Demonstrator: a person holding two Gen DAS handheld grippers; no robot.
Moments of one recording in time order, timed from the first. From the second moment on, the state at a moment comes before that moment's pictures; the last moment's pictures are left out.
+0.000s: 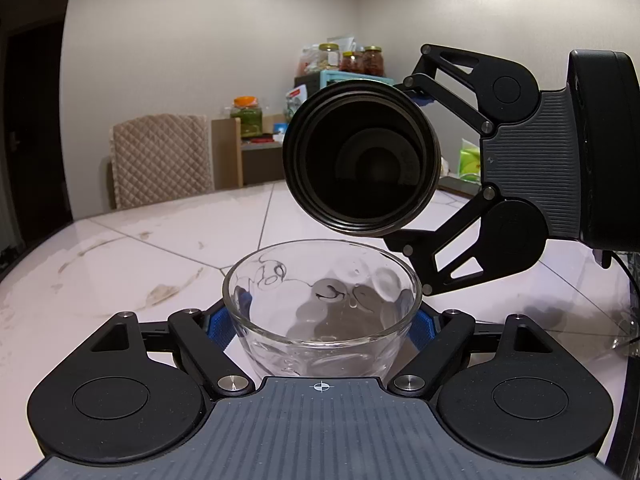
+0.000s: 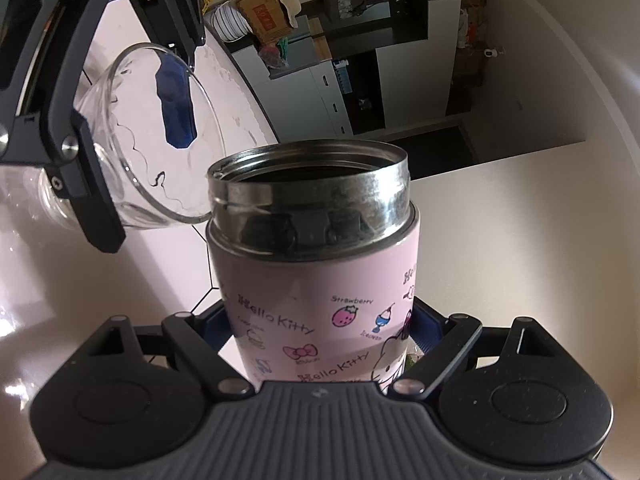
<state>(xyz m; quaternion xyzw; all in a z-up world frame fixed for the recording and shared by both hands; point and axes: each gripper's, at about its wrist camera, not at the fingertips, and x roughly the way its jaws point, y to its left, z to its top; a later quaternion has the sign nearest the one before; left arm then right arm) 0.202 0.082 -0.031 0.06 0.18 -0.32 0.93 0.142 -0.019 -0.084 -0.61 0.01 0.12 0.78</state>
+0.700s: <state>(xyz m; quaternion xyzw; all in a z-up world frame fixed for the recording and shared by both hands) 0.202 0.082 -0.030 0.06 0.17 -0.32 0.93 0.137 -0.011 -0.085 -0.63 0.00 0.11 0.77</state>
